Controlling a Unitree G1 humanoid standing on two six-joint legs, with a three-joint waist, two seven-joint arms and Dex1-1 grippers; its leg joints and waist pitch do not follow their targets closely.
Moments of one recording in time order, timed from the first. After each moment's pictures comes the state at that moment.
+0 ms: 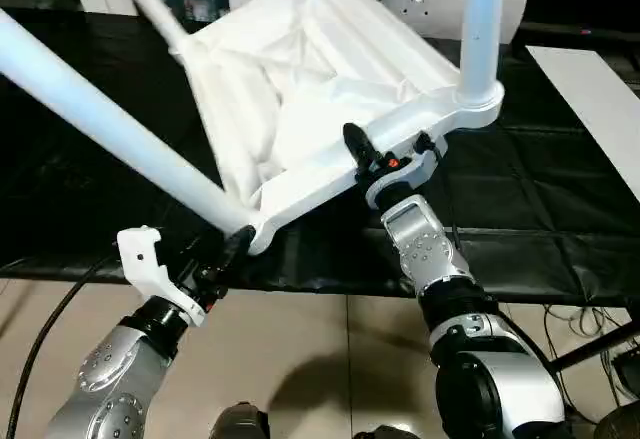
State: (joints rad) left arm 0.17 0.20 0.10 -0.36 -0.56 0.43 -0.42; right arm -0.76 0.14 -0.27 0.83 0.66 0.03 0.36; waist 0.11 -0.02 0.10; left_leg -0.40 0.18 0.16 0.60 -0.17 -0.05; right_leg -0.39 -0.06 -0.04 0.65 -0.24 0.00
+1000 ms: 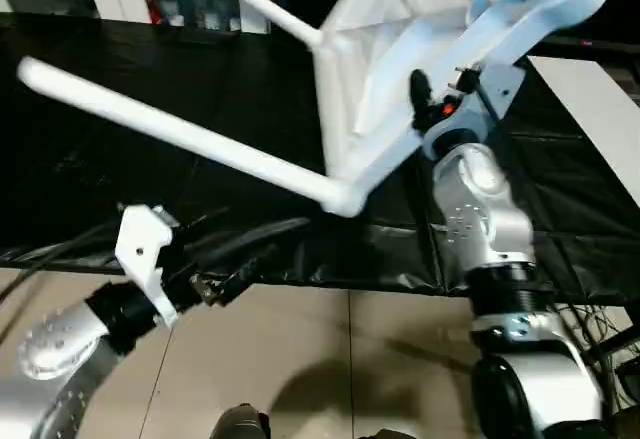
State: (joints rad) left arm 0.08 0.51 0.10 -0.55 -0.49 0.46 -0.58; right arm -0.71 -0.09 -0.08 0.33 0.20 0.17 -0.07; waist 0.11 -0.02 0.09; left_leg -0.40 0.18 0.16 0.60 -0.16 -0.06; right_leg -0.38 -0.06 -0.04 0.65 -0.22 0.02
